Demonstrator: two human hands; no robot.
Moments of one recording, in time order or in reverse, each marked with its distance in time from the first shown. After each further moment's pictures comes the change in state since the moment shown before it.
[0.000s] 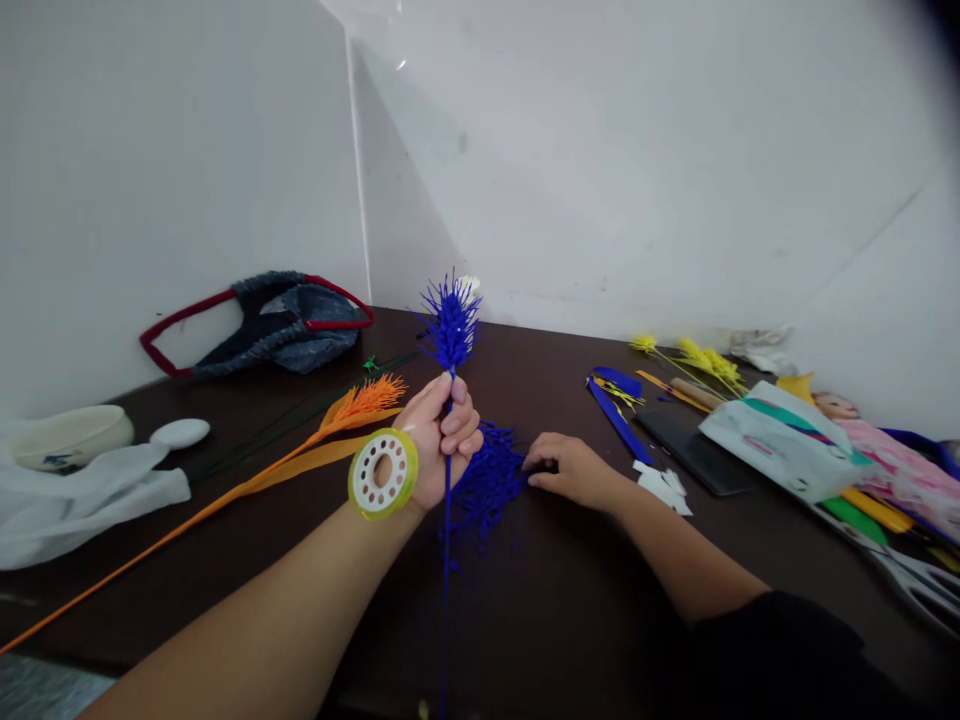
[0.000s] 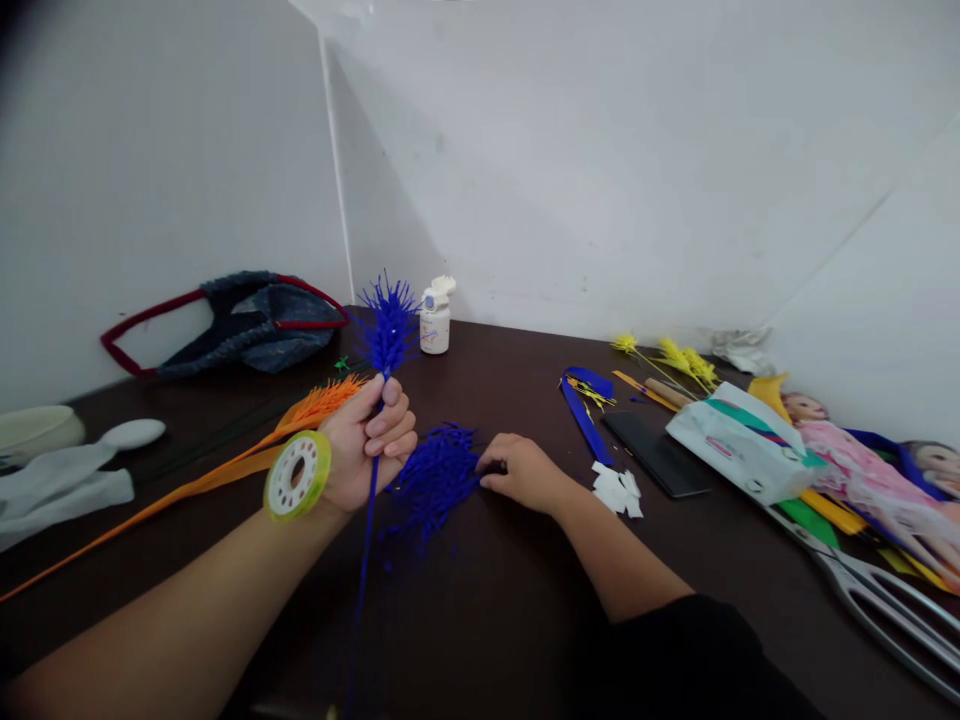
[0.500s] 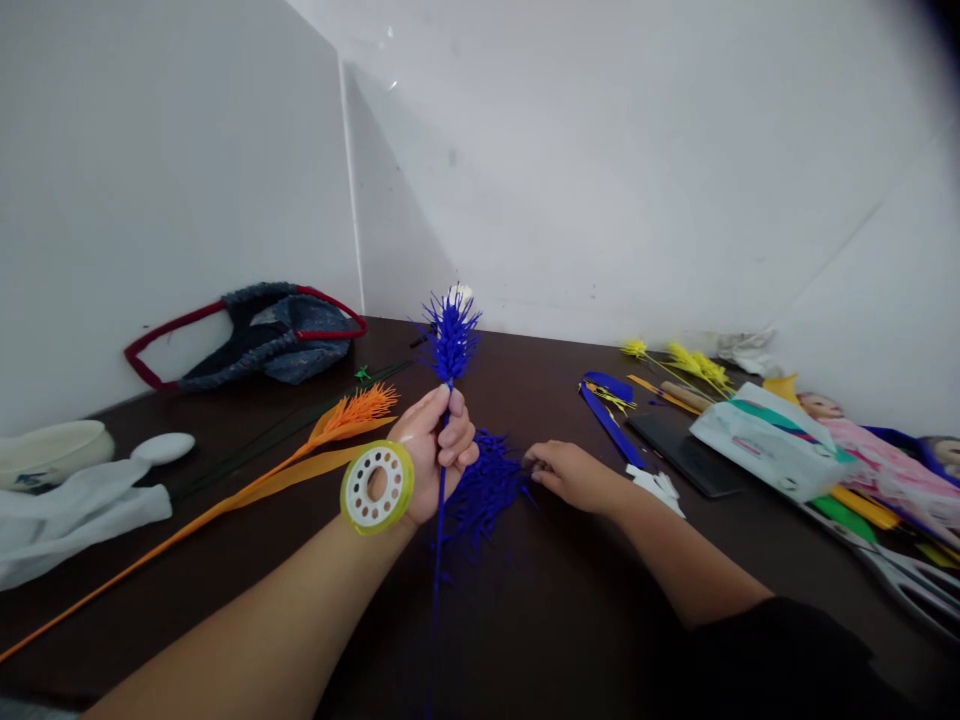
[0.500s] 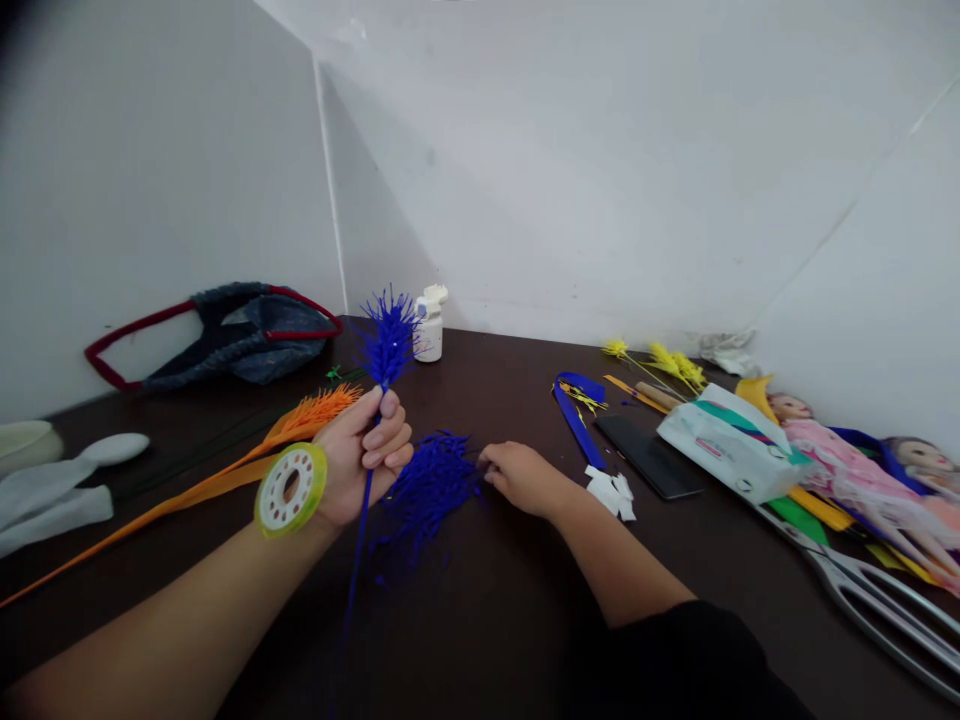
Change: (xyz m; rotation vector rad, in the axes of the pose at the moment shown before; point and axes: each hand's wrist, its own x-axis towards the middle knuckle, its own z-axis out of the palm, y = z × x) left_hand 0.000 -0.005 -0.003 0.065 -0.007 -0.021; right_hand -0.002 0.001 -0.008 -0.110 -0.050 0.039
